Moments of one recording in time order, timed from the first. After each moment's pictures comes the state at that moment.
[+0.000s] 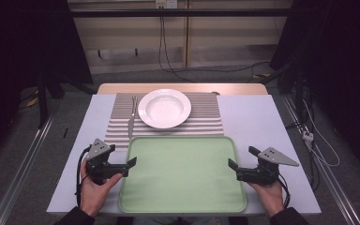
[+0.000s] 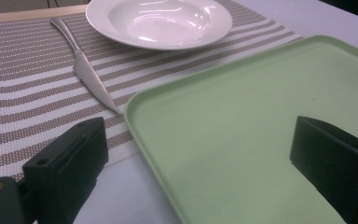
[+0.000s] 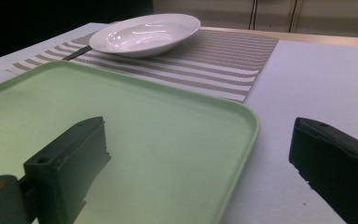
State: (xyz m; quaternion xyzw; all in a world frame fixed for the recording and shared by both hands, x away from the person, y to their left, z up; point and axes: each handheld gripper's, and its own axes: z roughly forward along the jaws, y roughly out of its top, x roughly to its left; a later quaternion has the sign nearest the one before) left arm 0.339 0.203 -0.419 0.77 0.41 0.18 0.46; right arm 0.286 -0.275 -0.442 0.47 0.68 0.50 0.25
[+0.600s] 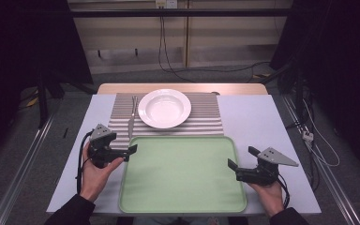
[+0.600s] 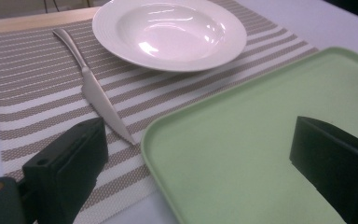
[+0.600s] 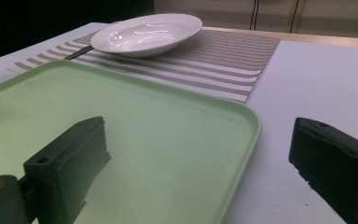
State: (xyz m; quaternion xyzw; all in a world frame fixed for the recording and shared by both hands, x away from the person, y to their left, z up) left arm 0.381 0.201 -0.404 0.77 0.42 0.15 0.46; right arm 0.286 -0.275 -0.442 0.46 0.68 0.50 0.25
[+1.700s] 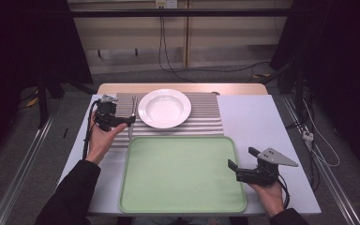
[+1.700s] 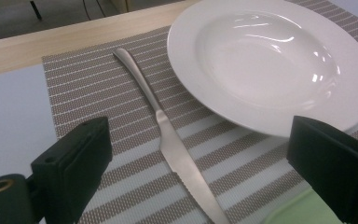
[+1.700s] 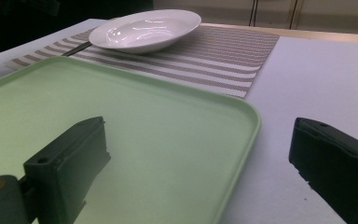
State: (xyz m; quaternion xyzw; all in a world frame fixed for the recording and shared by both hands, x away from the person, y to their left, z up) left arm 0.498 0.201 -0.405 0.78 0.45 0.18 0.39; right arm 0.285 -0.274 -0.443 0.47 0.69 0.50 0.25
